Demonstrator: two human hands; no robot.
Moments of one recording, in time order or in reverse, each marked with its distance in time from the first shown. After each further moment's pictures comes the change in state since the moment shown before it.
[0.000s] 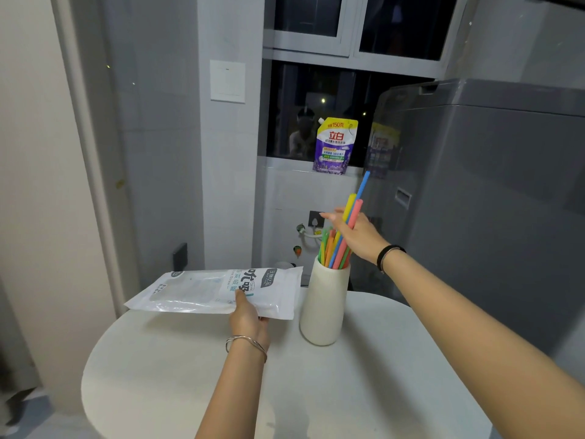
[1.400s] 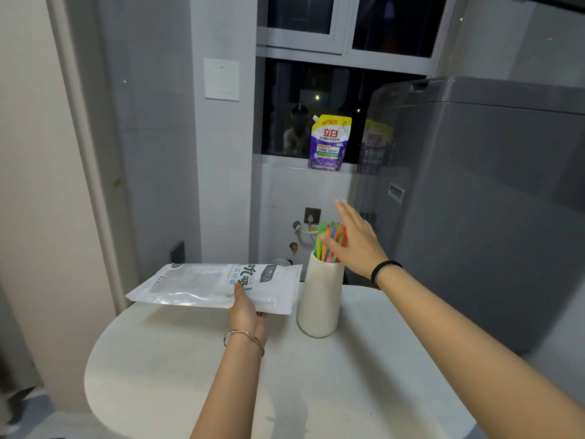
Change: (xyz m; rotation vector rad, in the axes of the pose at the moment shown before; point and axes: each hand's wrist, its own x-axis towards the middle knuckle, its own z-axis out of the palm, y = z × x) left_hand -0.008 0.005 -0.002 0.026 -0.019 -0.034; right_hand -0.031 0.008 0.011 -0.334 0.048 -0.023
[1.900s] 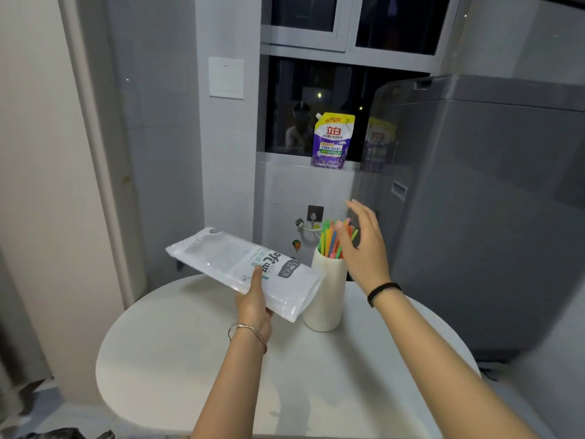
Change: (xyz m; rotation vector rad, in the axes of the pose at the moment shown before) left_hand -0.017 0.007 -0.001 0.190 -0.131 0.063; right_hand -0.037 -0.031 0.003 0.435 0.455 0.012
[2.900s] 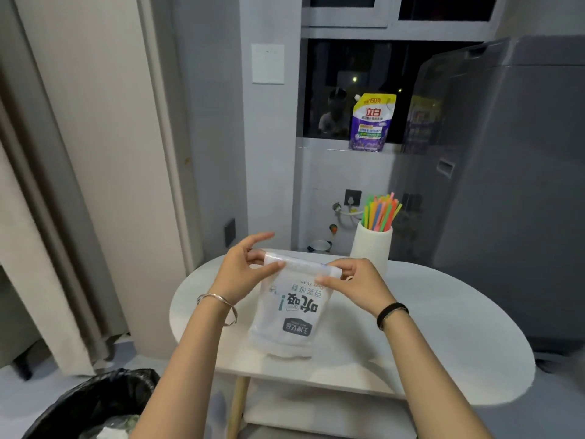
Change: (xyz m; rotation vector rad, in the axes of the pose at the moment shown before) left_hand -0.028 0.096 -0.092 1.015 -0.362 0.536; right_hand -0.102 -0.028 0.042 0.325 -0.570 0.285
